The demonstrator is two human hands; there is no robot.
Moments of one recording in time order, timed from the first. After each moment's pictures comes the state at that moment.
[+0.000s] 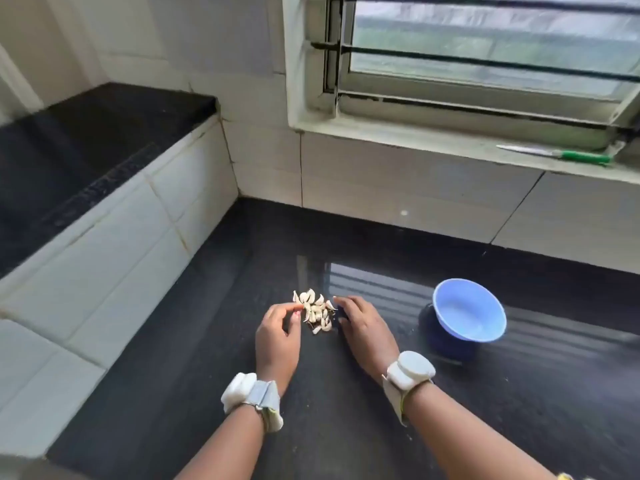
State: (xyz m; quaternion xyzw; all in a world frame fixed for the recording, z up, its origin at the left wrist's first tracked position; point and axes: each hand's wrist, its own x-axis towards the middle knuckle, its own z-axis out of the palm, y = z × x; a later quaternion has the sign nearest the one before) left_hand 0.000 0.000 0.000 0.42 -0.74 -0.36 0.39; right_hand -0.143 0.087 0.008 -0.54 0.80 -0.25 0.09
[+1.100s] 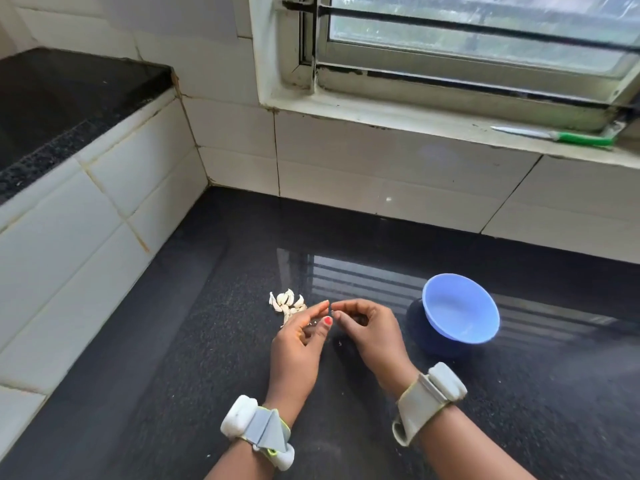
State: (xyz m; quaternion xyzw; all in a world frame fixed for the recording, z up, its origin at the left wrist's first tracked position) left_hand -0.040 0.034 0.013 0.37 -0.65 -0.58 0.33; right_hand -0.159 0.100 0.021 -0.29 0.76 -0.52 0.27
